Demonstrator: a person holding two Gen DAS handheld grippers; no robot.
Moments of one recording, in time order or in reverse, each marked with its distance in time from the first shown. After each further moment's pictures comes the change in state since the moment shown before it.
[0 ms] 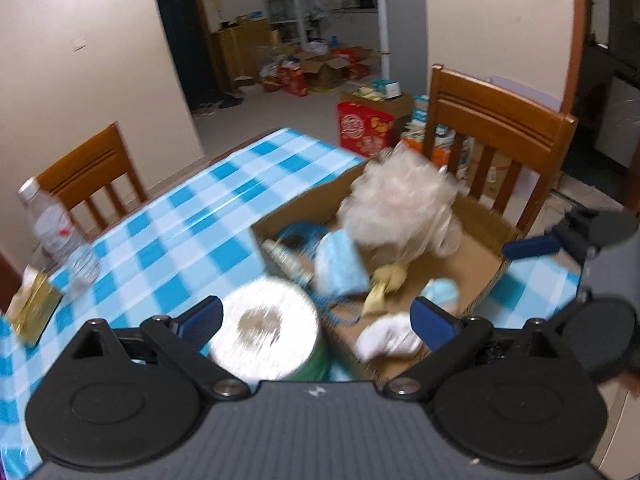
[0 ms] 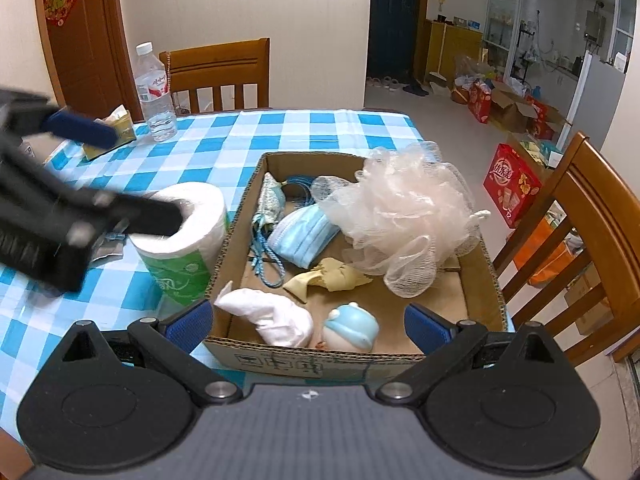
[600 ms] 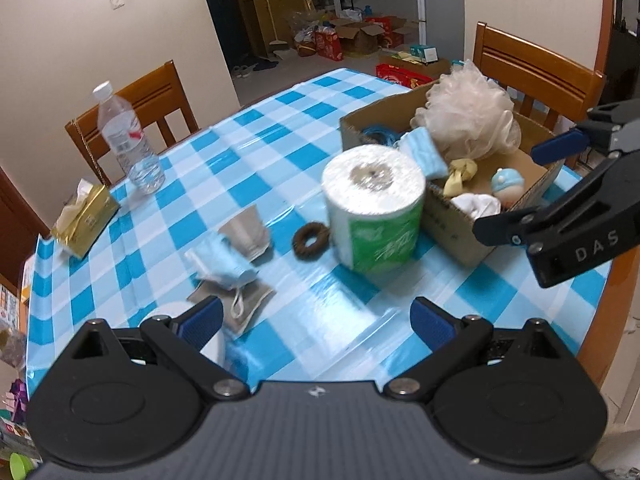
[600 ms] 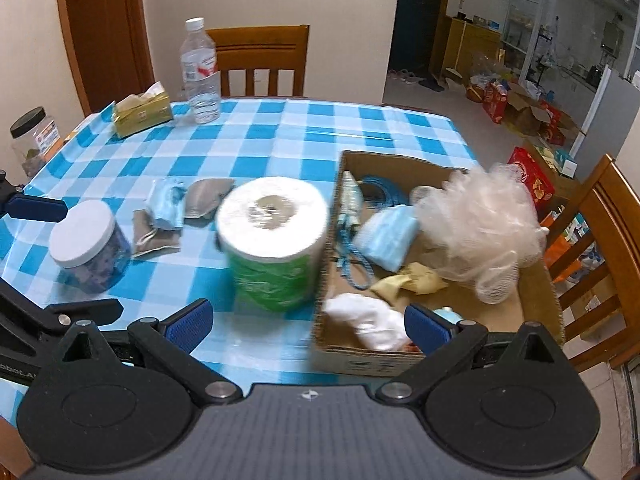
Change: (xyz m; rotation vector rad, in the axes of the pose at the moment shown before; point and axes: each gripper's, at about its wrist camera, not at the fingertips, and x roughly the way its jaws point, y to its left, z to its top) left arm -0.032 0.081 -0.103 -0.036 0.092 0.064; right arm -0.002 0.093 0.014 -0.050 0.048 -0.005
